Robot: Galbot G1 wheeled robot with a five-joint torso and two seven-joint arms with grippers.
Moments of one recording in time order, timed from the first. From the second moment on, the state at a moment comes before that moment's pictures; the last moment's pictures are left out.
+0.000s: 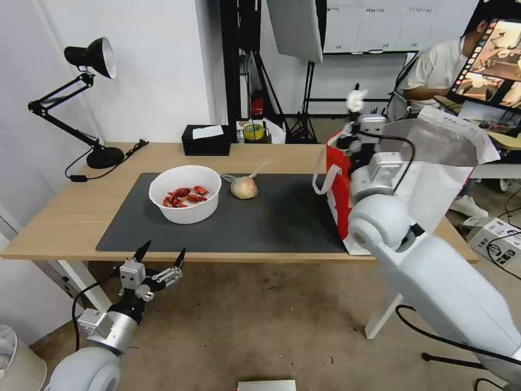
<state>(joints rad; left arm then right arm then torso) 1.62 -0.95 -0.55 -2.05 -0.53 -0.18 -0.01 -0.53 0.91 -0.03 1.96 0.64 -0.25 0.80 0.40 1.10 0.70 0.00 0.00</state>
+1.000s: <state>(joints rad) 1.61 -0.95 -0.53 -2.04 -0.53 -0.18 -0.01 -0.56 0.87 -0.01 1.98 0.74 -0.32 0.86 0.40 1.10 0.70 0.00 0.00</state>
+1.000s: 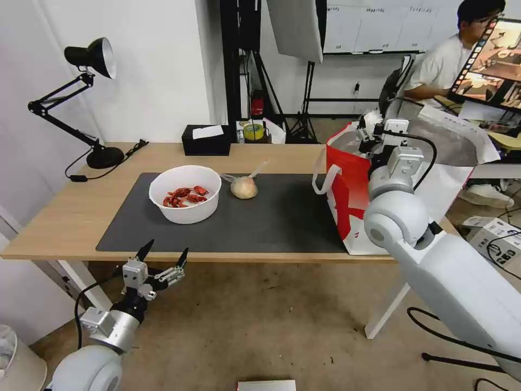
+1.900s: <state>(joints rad) 1.61 -0.95 -0.54 -2.06 -0.53 -0.18 -0.01 -0.68 0.79 0.05 2.14 0.86 -0.19 0.46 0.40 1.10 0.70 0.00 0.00</state>
